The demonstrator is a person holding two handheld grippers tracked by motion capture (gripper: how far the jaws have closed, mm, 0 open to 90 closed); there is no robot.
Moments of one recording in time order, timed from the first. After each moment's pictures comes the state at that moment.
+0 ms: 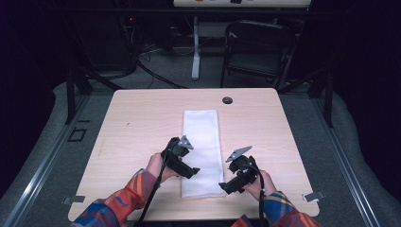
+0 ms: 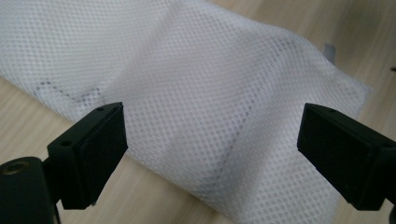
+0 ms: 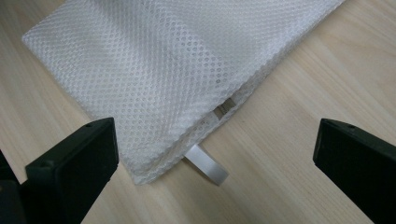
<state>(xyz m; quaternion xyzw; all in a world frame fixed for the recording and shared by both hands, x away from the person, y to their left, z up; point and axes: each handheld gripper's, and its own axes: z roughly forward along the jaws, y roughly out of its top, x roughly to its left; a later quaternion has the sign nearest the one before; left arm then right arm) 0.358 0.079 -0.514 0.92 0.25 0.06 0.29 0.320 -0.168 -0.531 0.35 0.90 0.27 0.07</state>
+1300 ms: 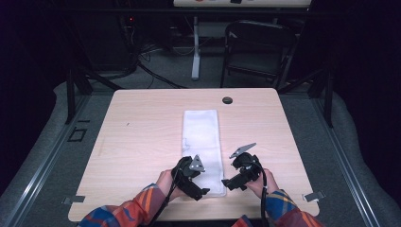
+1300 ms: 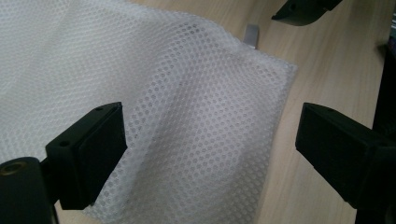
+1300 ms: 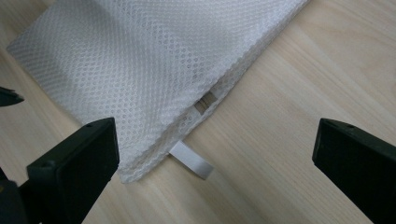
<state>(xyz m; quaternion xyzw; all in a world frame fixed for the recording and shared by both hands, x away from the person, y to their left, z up) 0.313 0.050 -0.532 0.93 0.19 0.05 0.30 0.327 -0.177 -0.531 0.38 0.89 0.26 0.07</state>
